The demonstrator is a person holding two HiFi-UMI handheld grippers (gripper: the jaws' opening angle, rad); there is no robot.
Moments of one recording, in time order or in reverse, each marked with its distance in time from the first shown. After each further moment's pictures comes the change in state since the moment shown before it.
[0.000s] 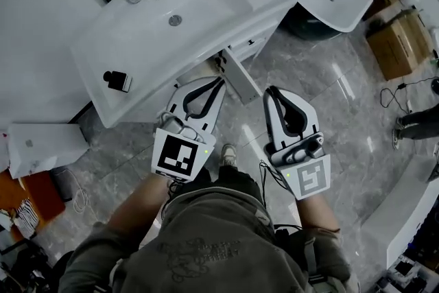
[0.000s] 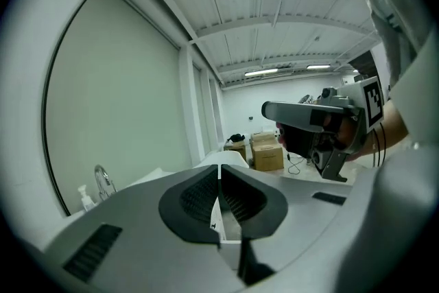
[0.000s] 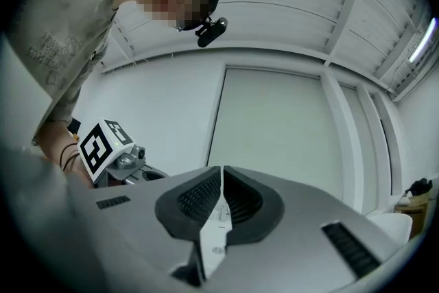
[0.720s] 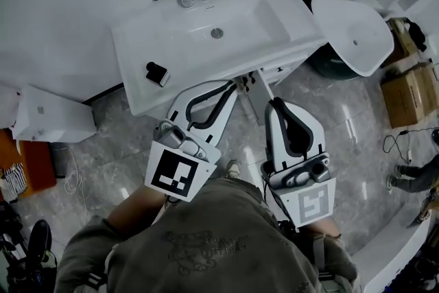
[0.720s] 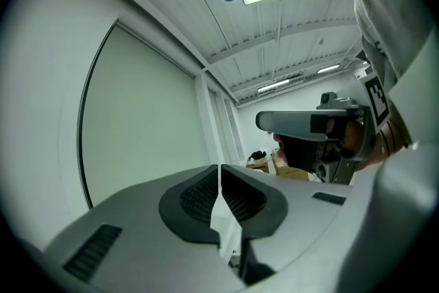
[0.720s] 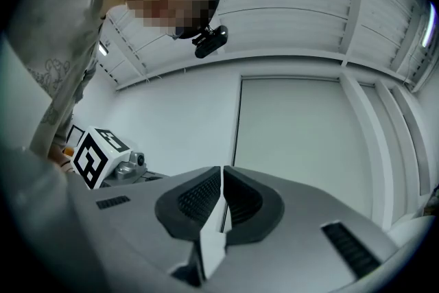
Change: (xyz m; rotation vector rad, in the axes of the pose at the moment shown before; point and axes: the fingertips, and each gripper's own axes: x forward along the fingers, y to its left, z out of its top) left arm -0.106 0.060 0.080 0.118 -0.131 0.161; right arm 0.063 0.094 0.095 0.022 -0.095 0.143
